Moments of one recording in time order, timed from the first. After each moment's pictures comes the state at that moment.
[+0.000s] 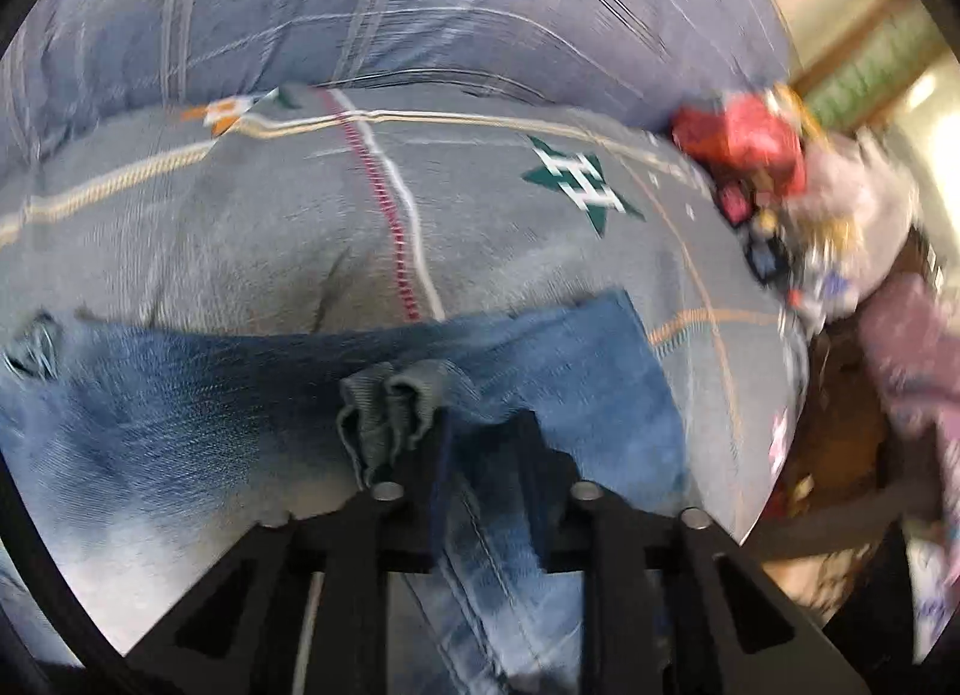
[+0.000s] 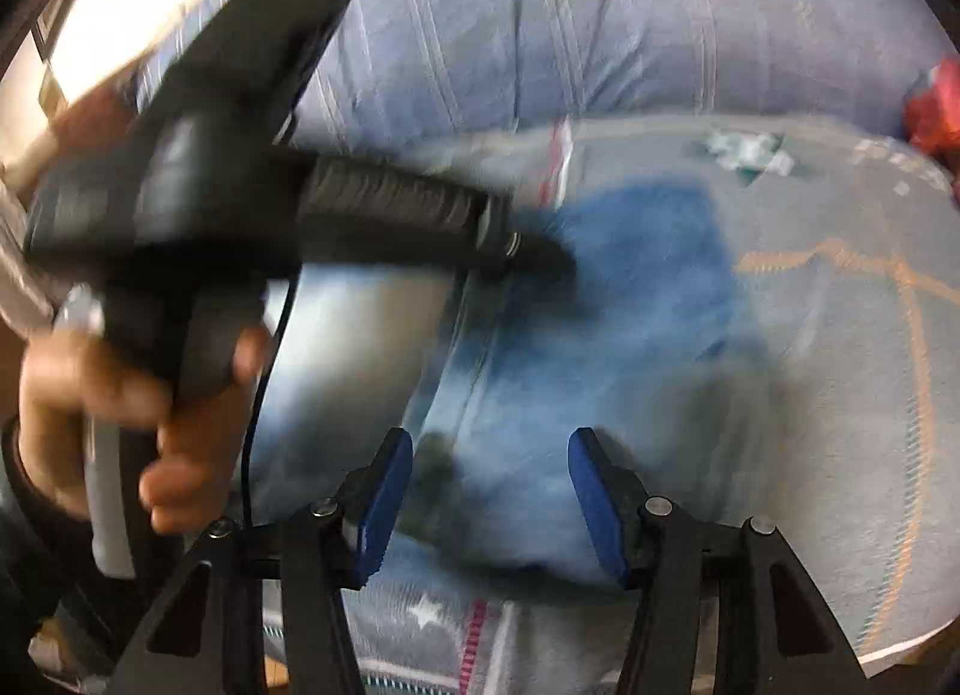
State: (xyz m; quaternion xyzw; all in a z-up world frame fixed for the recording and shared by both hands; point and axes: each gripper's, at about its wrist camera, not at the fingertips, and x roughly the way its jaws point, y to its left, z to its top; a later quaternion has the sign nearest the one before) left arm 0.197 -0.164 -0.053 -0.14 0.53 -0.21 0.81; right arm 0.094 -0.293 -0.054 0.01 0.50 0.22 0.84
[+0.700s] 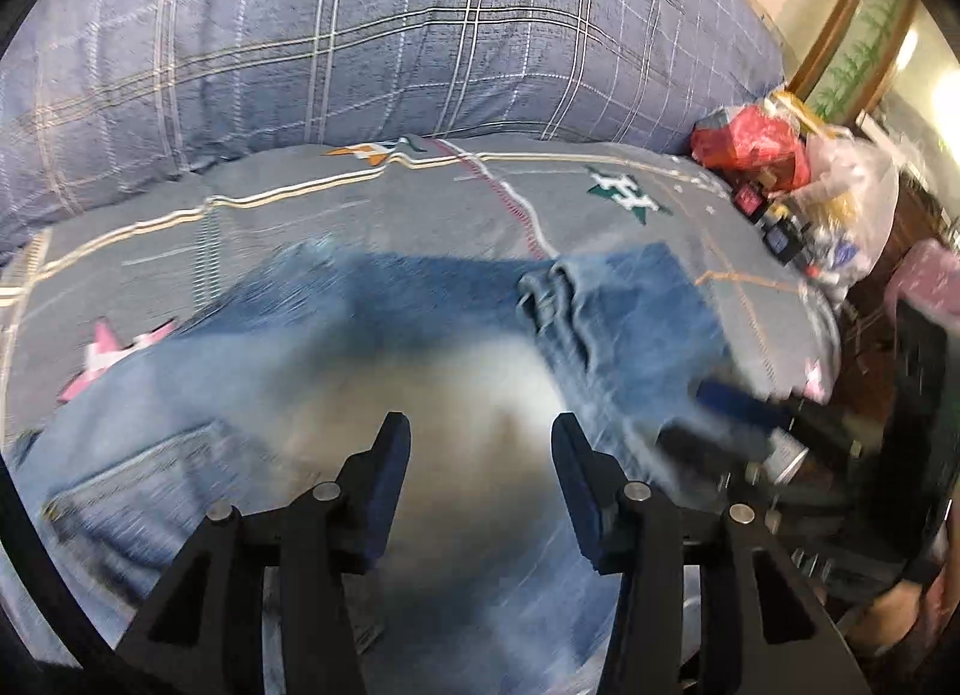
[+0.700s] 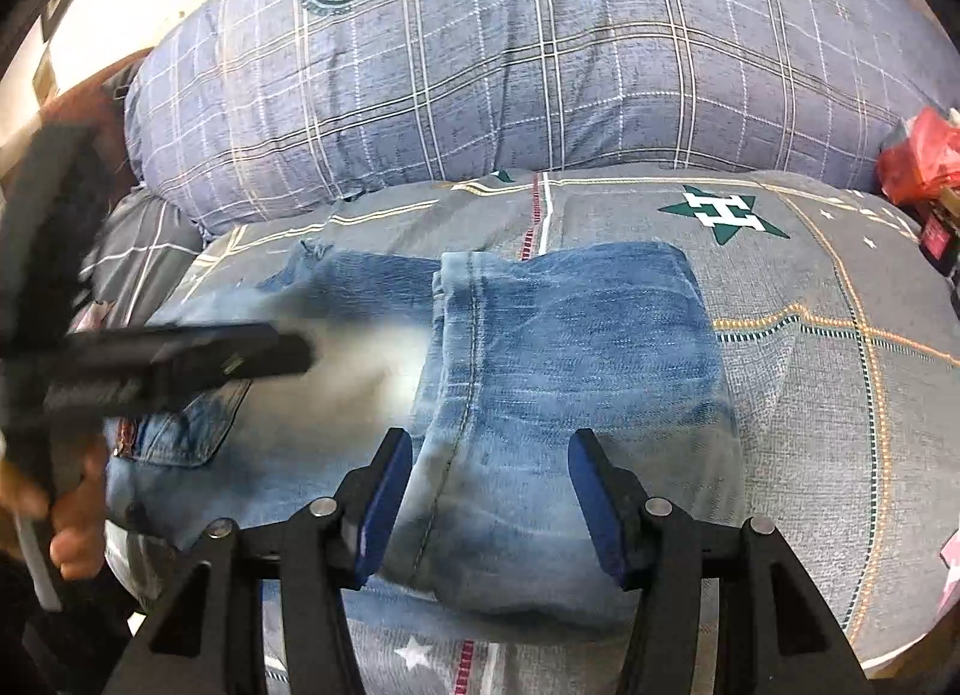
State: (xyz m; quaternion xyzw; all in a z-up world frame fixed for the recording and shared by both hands) left arm 0.115 -0.083 -0.022 -0.05 0.47 -0.16 0.86; right arm 0.093 -0.287 -0.034 -0.01 0.44 0.18 0.88
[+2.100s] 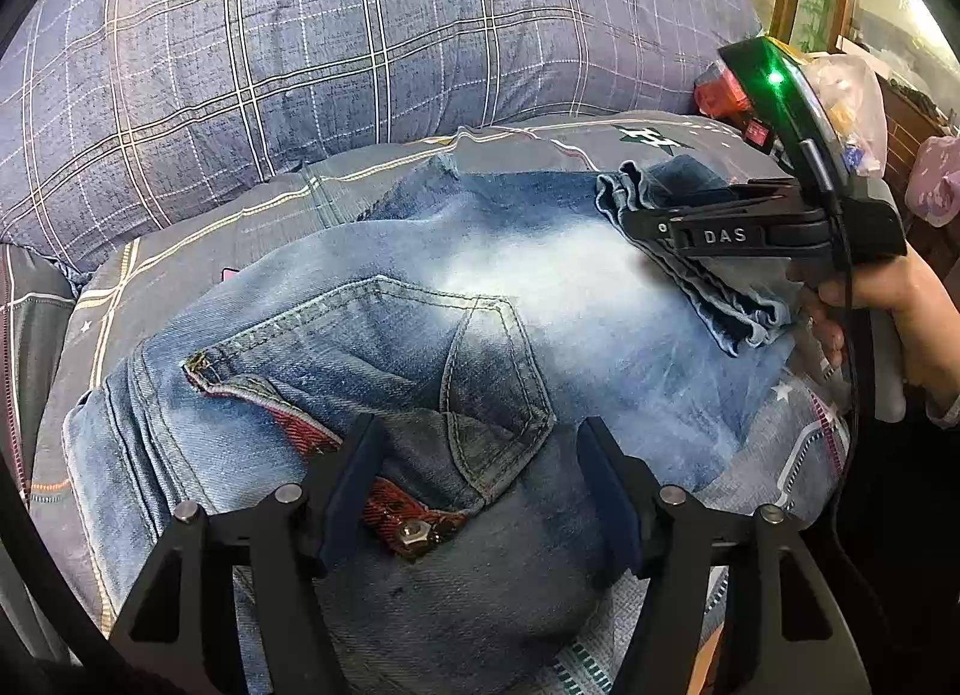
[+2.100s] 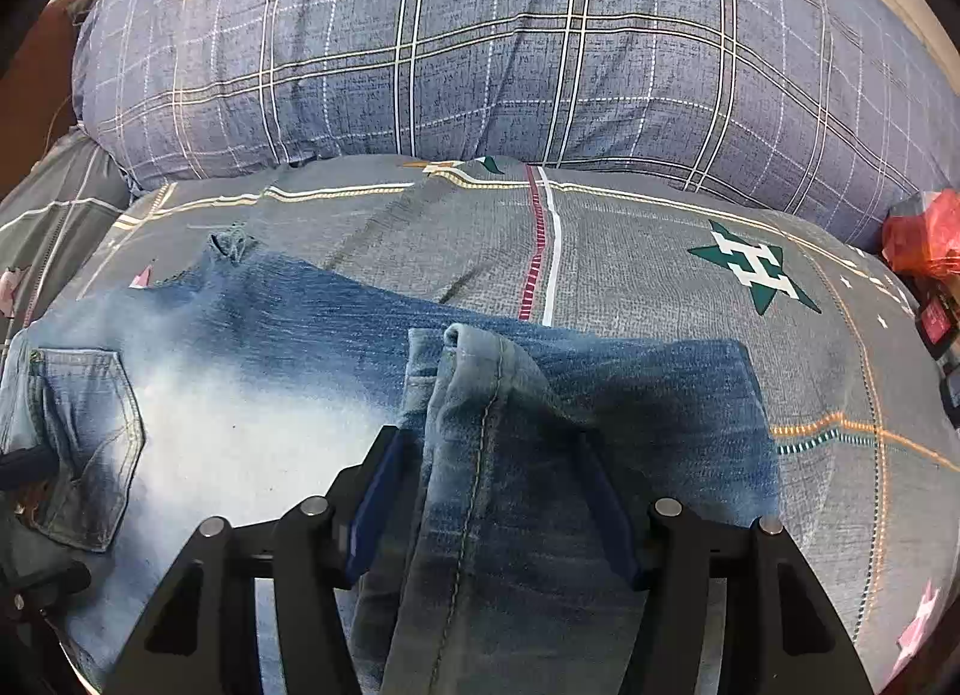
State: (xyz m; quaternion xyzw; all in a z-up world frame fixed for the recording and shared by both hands) left arm 0.039 -0.027 -0.042 0.05 0.43 -0.13 0.89; right arm 0.159 -0.235 -0.055 -0.10 0.46 0.13 0.87
